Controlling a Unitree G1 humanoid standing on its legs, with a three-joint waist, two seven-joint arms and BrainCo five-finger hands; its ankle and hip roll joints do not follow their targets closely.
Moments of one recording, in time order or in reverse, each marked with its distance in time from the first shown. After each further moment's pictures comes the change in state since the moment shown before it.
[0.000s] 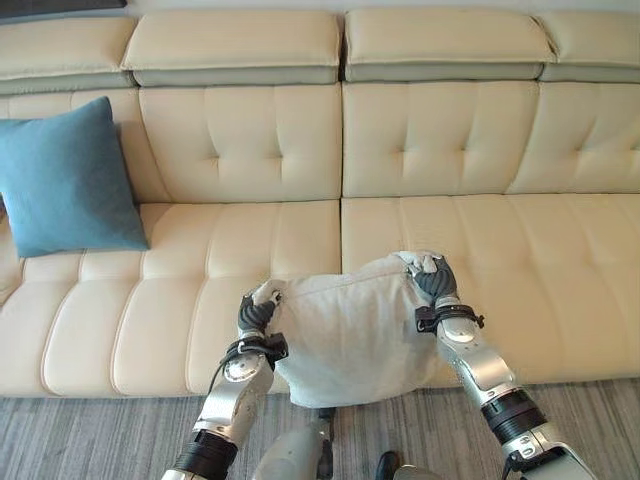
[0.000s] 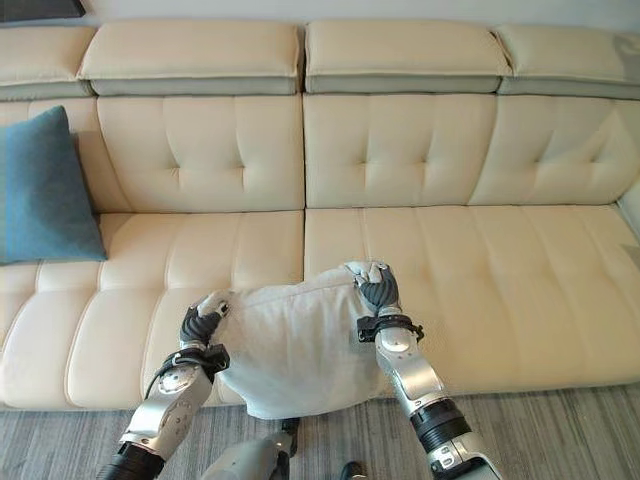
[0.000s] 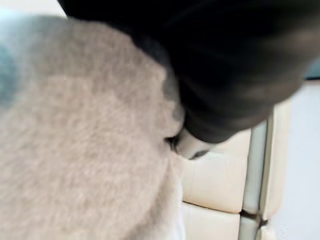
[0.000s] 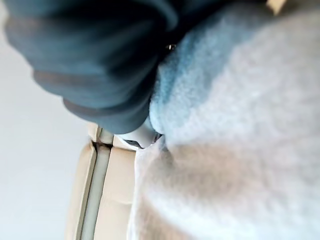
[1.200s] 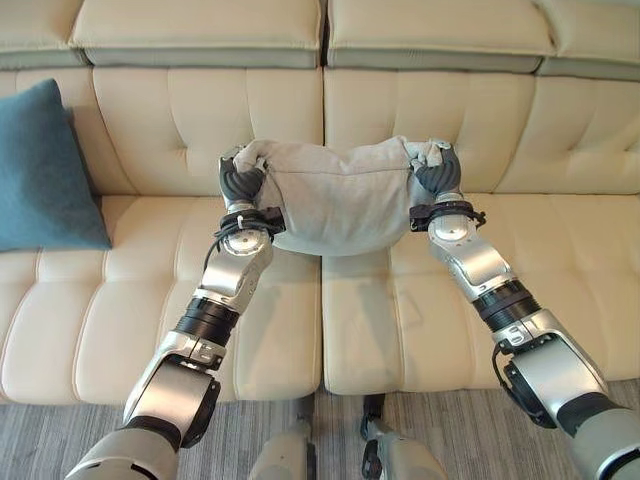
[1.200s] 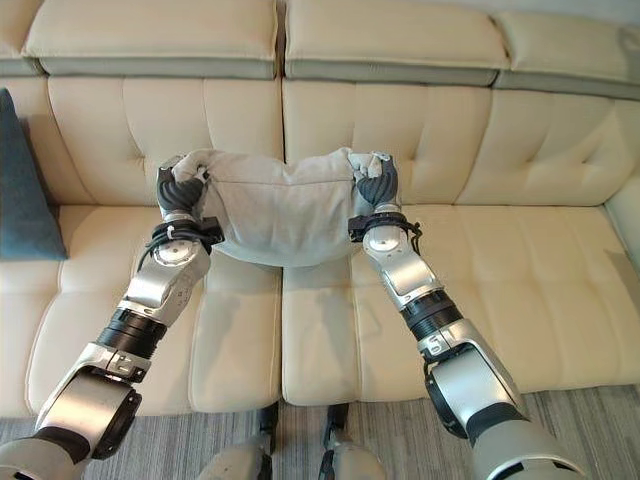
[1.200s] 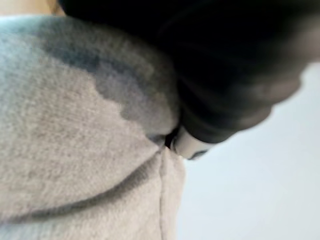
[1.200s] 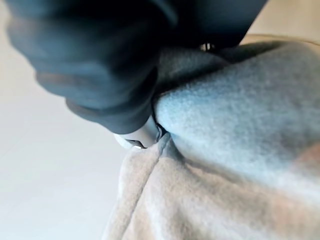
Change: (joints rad) left arm -0.636 0.109 -0.015 0.174 0.046 -0.008 0.170; right arm -0.570 -0.102 0.064 0.209 0.052 0.056 -0.175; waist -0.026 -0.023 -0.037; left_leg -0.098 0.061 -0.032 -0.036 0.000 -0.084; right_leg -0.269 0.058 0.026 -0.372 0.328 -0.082
